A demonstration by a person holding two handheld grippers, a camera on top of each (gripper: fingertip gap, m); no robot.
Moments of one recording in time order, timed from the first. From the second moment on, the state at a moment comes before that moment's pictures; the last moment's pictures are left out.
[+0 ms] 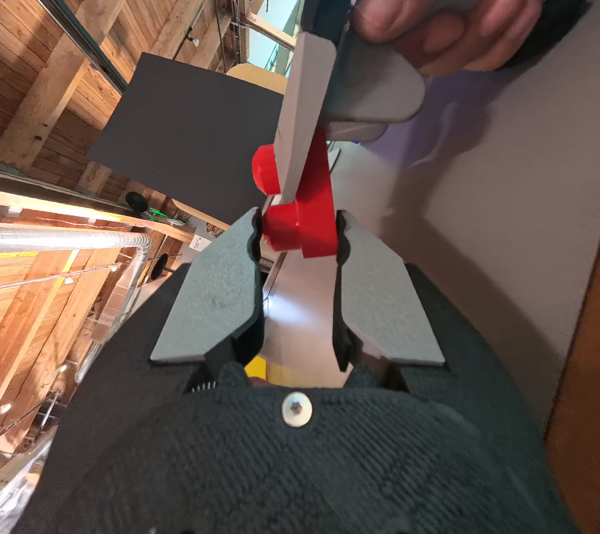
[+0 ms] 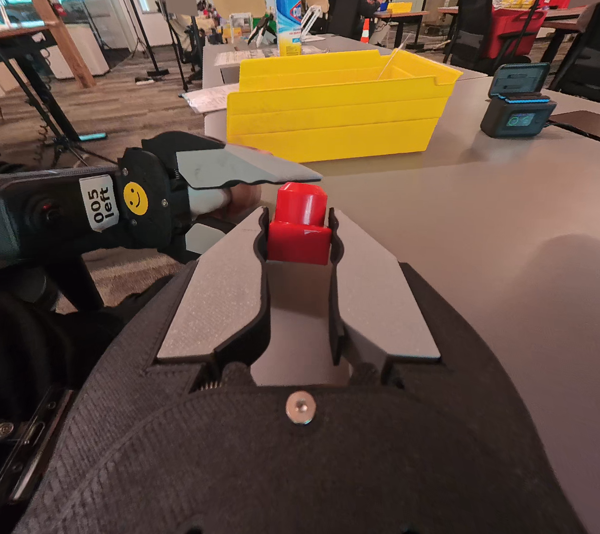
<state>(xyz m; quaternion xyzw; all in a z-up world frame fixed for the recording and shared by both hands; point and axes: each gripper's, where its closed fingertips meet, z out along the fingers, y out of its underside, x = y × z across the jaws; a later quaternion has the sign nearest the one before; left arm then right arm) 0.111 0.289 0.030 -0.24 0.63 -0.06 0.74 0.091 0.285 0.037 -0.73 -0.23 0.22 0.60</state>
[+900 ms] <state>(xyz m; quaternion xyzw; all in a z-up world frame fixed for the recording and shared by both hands) 0.108 0.300 0.034 -0.27 0.62 -0.07 0.73 0.097 0.280 0.047 -0.71 -0.19 0.34 0.59</state>
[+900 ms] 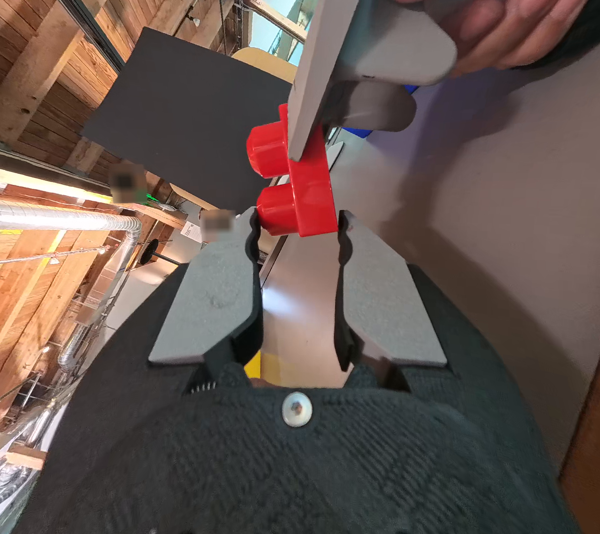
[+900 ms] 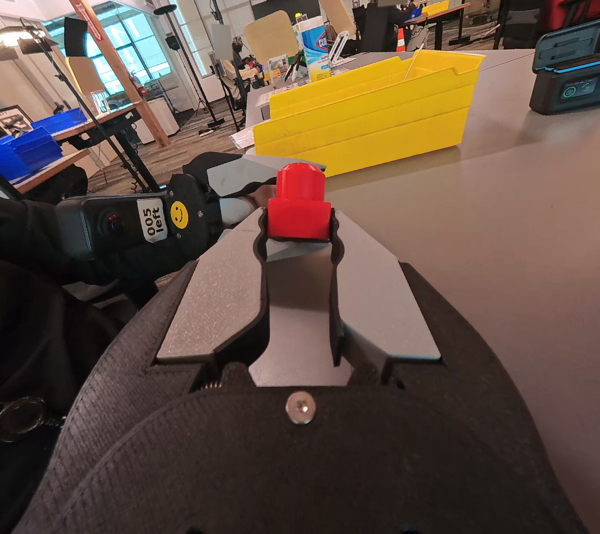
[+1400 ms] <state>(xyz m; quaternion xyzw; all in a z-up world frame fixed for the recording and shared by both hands) 0.110 0.298 0.032 -0.28 0.63 -0.09 0.72 0.093 0.281 0.044 -0.71 -0.20 0.33 0.58</state>
